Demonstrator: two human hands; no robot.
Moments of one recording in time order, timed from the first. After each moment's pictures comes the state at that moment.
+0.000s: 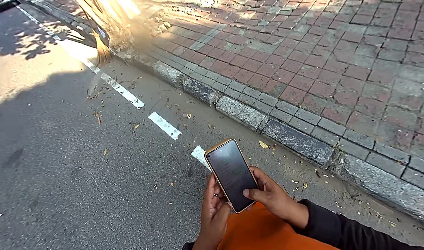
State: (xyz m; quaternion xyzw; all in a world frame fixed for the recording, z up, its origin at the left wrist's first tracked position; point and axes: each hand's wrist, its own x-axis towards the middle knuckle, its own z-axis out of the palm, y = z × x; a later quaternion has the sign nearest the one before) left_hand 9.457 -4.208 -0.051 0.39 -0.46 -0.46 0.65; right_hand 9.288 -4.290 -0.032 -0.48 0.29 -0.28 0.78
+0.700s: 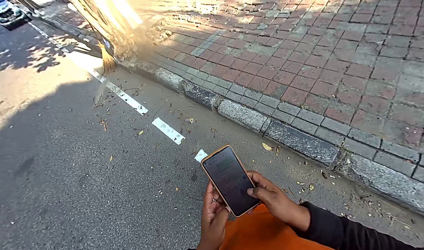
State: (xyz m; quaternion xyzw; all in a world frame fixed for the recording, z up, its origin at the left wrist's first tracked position) left_hand 9.467 -4.206 -0.055 0.39 -0.42 -0.47 0.67; right_hand 9.293 -4.293 -0.033 -0.49 0.27 -0.27 0.78
